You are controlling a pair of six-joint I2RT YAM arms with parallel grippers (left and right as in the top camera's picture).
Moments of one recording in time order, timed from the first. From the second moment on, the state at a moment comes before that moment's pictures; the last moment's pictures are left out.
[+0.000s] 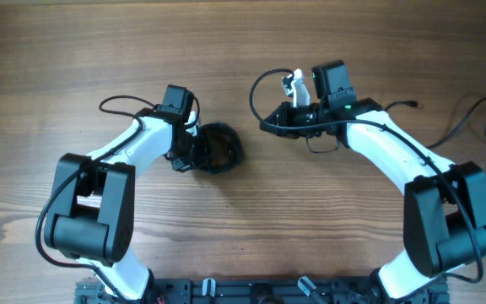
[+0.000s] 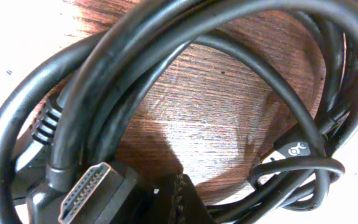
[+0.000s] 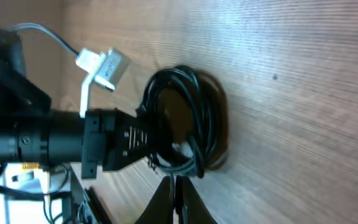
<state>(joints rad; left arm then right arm) -0.23 1.85 1.03 -0.63 0.34 -0.53 0.32 1.78 1.10 -0.34 -0.76 0.41</state>
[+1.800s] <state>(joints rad) -0.22 1.82 1.04 -0.68 0.02 -0.62 0.28 1.75 1.11 -0.58 -0.46 0.29</state>
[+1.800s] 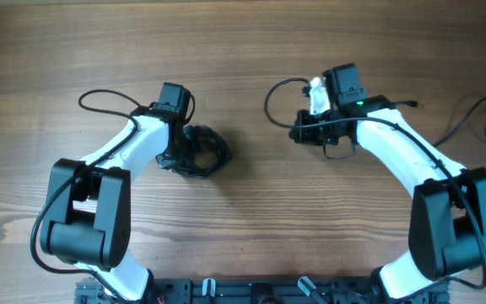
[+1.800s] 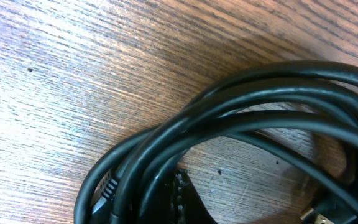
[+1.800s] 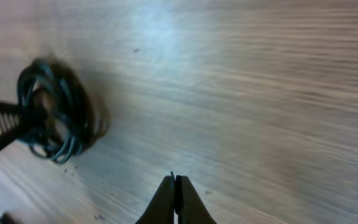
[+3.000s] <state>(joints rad) -0.22 1.82 1.04 -0.66 0.03 -0.63 0.63 1.96 1.13 -0.29 -0.25 0.46</state>
